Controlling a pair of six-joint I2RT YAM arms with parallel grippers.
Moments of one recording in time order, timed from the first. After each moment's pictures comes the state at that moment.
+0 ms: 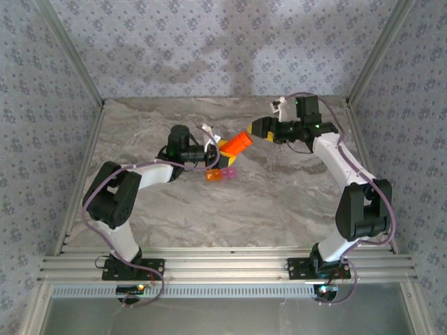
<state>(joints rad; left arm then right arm) -0.49 1.78 0.96 0.61 0.95 -0.10 0.19 1.60 1.33 -0.44 -0.88 0.37</state>
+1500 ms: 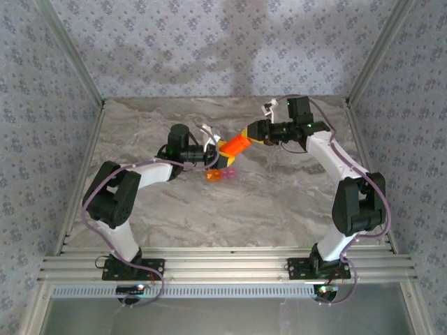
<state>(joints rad) -0.48 1.78 0.97 0.55 0.96 -0.08 0.24 1.65 1.35 -0.43 -0.94 0.42</state>
